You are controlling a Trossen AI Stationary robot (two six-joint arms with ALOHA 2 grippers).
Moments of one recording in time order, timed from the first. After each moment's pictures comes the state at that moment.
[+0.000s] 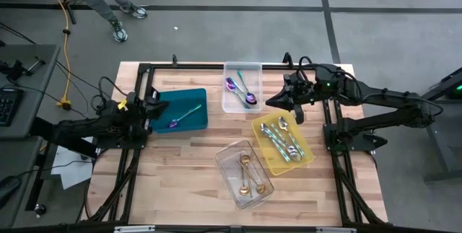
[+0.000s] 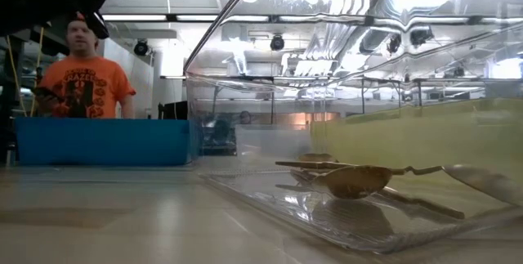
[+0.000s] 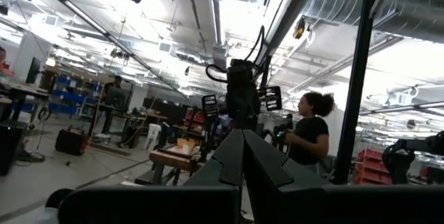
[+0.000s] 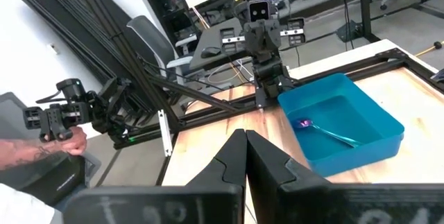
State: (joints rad) left arm 0.13 0.01 0.01 0.48 -0.01 -0.26; right arm -0.18 0.99 1.00 -0.18 -0.35 0.32
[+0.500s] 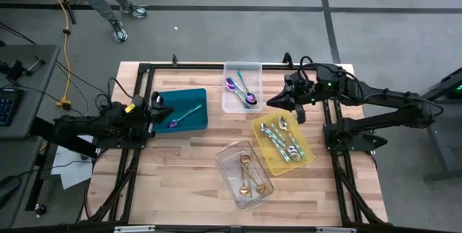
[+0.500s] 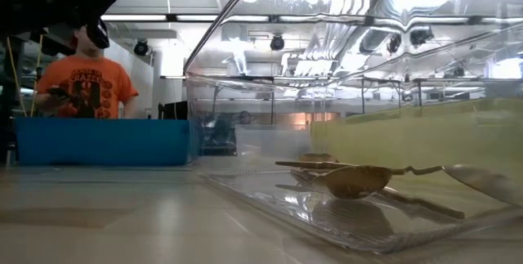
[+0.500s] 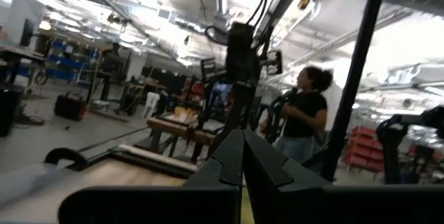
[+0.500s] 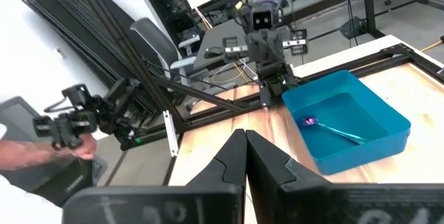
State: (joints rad) left arm 0.03 0.01 0.01 0.37 -0.08 -0.27; right arm -0.18 0.98 1.00 -0.18 -0.36 0.35
